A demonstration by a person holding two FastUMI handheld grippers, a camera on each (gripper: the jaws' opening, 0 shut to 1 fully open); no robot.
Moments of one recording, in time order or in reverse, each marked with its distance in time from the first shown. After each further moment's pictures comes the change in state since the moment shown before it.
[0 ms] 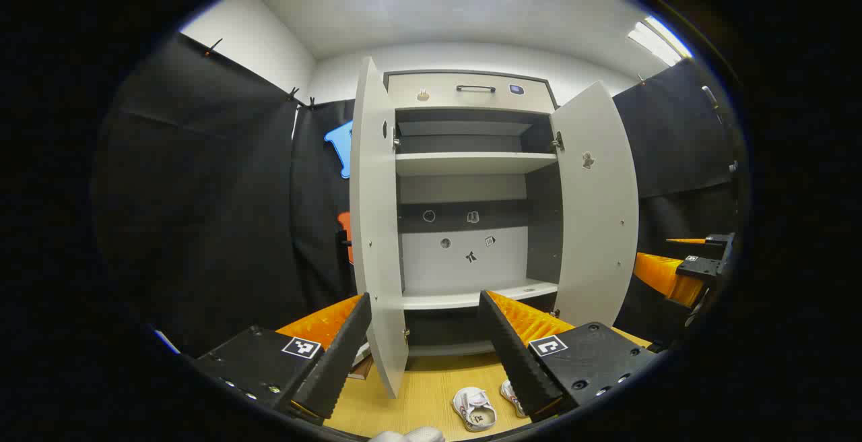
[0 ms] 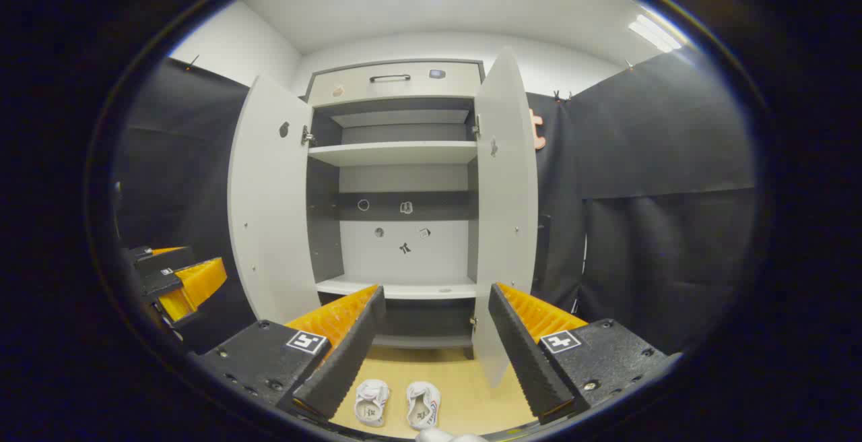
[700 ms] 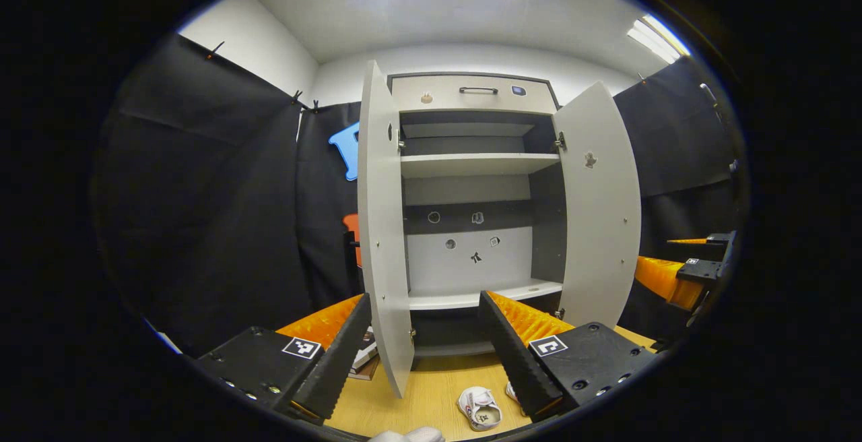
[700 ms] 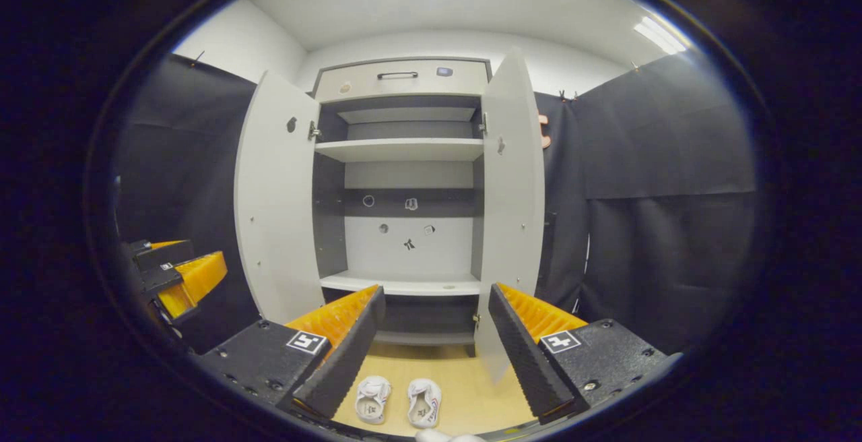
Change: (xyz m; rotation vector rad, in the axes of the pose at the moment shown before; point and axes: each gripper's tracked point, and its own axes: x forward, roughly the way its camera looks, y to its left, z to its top) left arm -0.007 0.006 -0.005 0.004 0.006 0.014; right arm -0.008 0.008 -0.017 -0.022 0.025 0.012
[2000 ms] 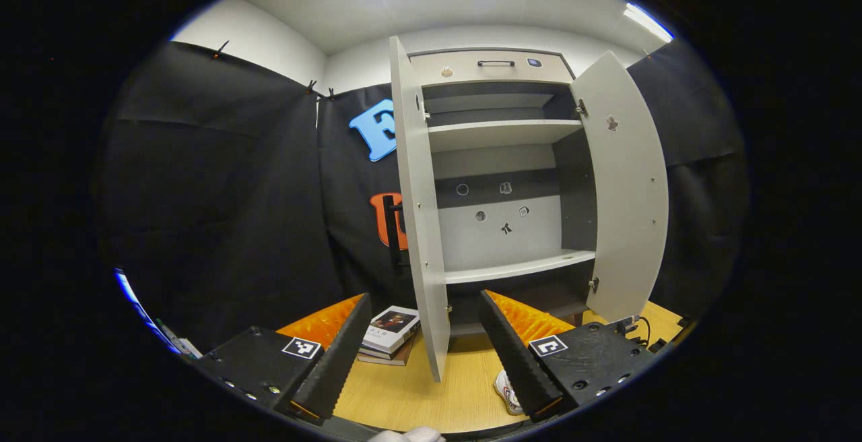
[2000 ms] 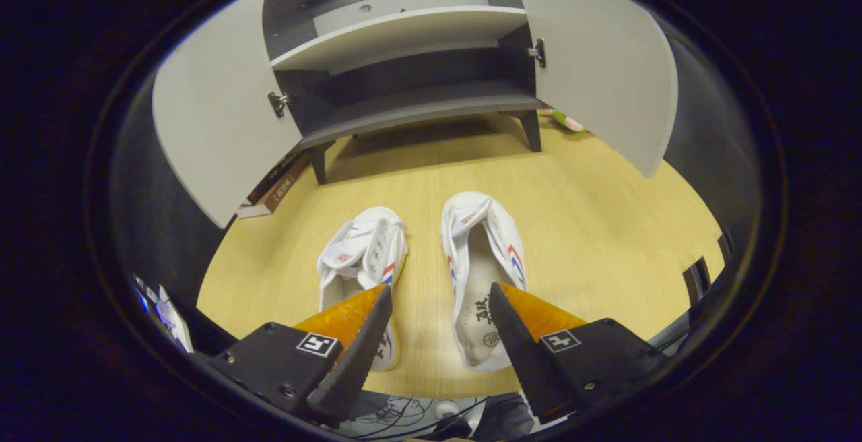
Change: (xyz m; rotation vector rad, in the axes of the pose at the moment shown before) left arm -0.007 0.048 -0.048 0.064 0.094 0.107; right arm 0.113 0.065 -0.437 0.193 0.767 0.039
